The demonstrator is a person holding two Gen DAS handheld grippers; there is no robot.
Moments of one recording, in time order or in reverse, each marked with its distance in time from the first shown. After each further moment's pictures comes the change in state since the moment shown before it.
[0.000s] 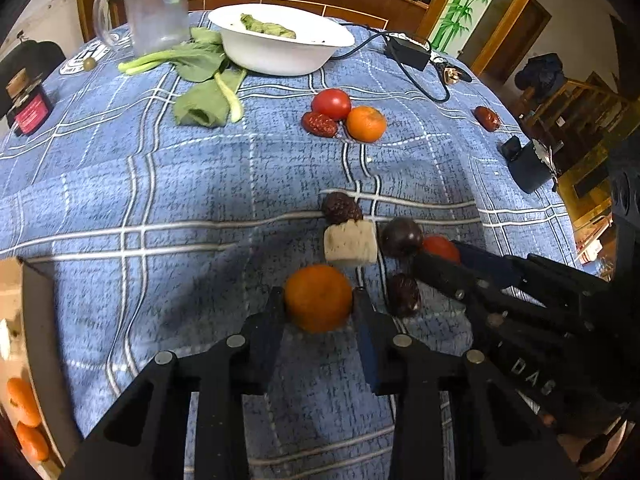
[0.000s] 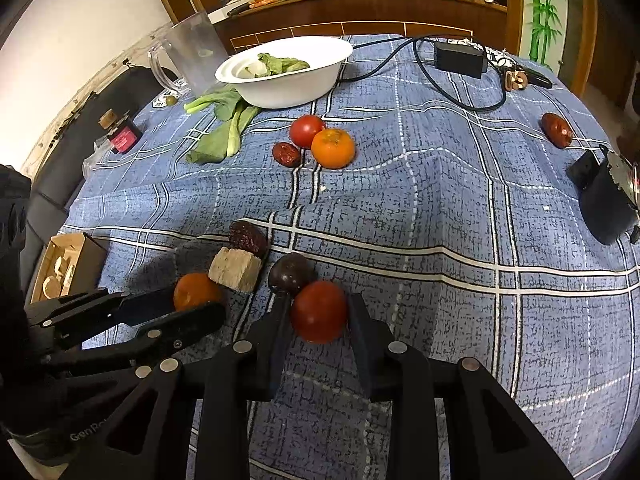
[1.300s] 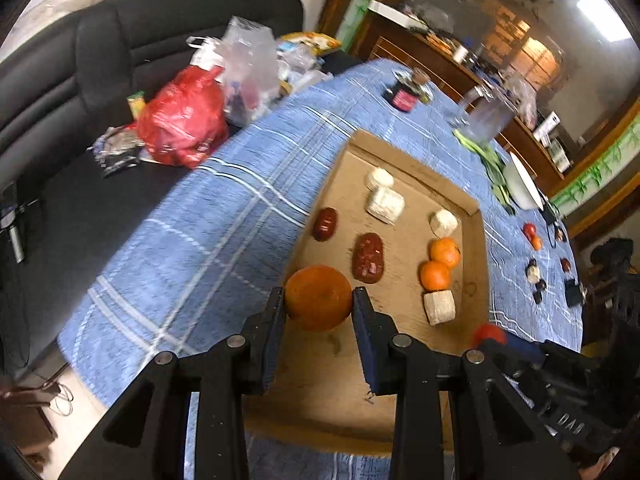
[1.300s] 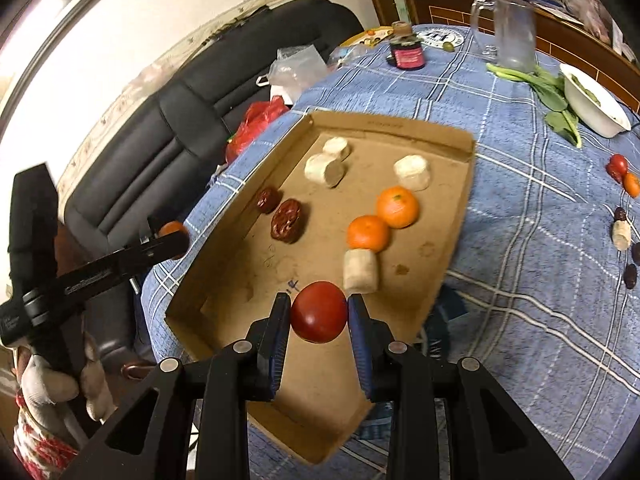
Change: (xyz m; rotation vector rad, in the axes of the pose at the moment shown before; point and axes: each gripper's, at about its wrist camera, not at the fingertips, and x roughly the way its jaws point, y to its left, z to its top) left arm -0.228 0.273 -0.213 -0.575 -0.221 0.175; right arm -0.033 0.305 -0.098 -0.341 0.138 0.330
